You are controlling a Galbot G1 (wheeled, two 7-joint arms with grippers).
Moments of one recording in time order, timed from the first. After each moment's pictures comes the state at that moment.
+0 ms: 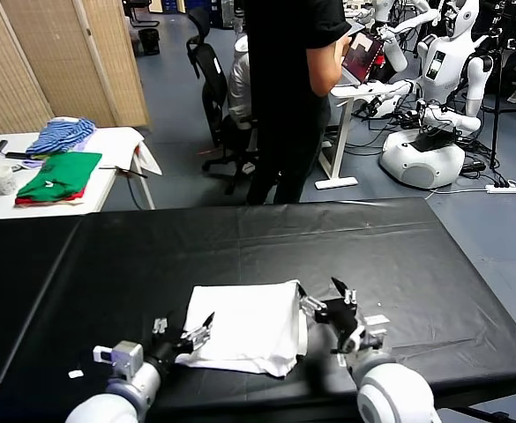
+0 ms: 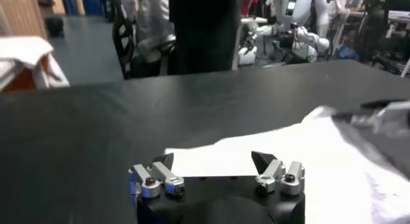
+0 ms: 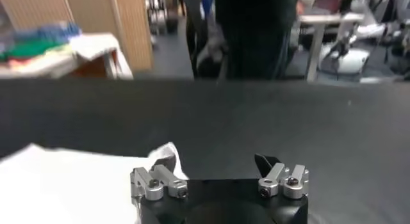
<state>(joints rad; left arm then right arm) 1.58 -1.19 -0.46 -2.19 -0.45 0.50 -0.06 -1.42 1.31 0.35 2.27 0.34 -0.59 0.16</state>
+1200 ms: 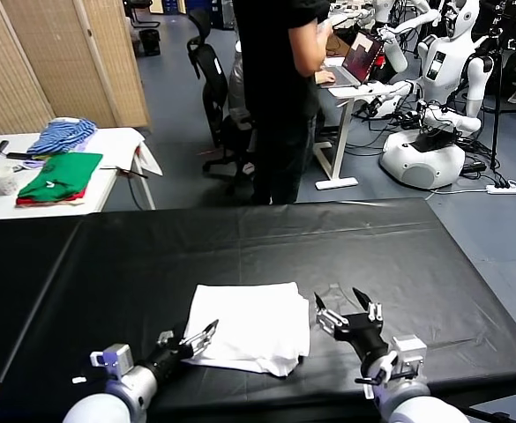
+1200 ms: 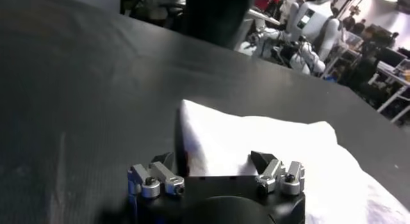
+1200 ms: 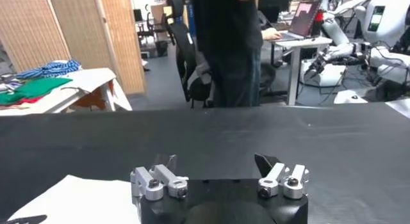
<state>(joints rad) 1.57 -1.22 -0.50 -2.10 -0.70 0.56 0.04 -1.57 1.32 0.42 2.43 0.33 -0.64 0.18</state>
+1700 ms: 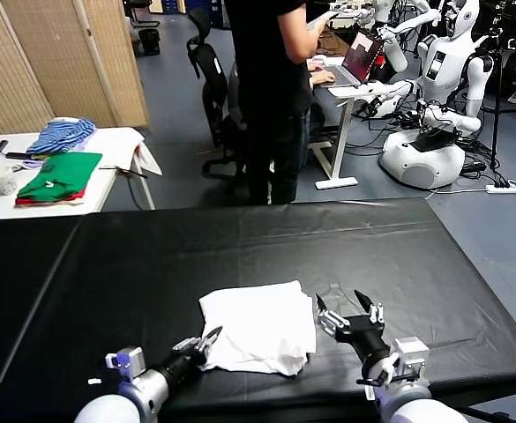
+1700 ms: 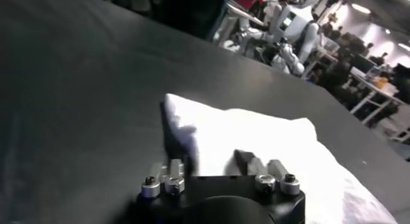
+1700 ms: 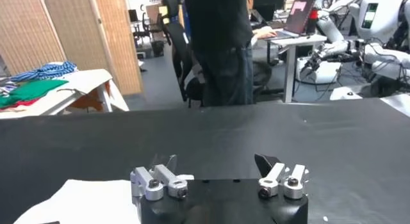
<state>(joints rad) 1.57 -1.23 -0.48 -2.09 -0.74 0.58 0.06 -1.58 1.33 0.43 2.43 0.33 -0.64 0.18</state>
